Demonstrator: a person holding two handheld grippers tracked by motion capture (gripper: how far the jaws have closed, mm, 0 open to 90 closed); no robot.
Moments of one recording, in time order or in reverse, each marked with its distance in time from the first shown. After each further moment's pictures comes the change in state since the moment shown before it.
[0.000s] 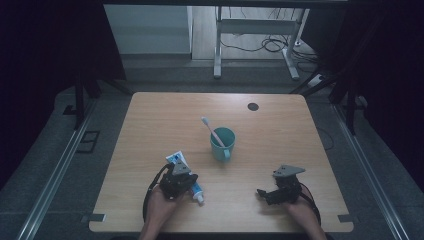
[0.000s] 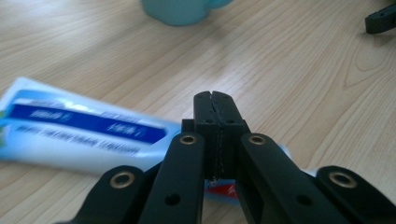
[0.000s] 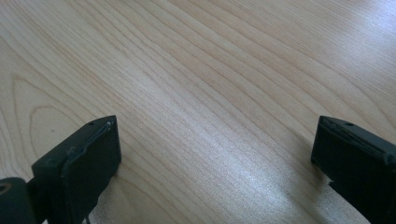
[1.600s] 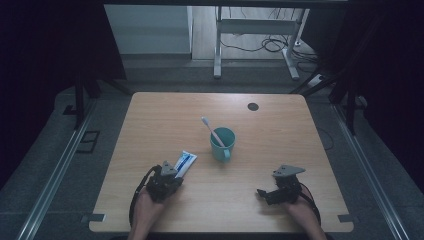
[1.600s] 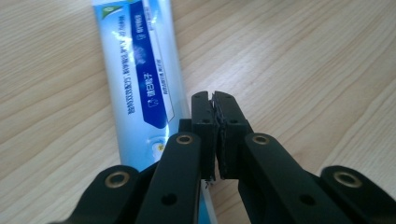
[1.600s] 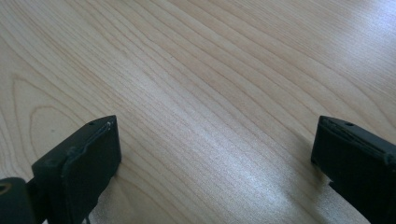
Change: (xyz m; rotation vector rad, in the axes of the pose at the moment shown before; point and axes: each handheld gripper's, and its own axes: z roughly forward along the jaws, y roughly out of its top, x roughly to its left) left arm 0.029 -0.028 -0.023 0.084 0.091 -0.072; right arm 0.000 0.000 0.000 -0.001 0.000 -0.001
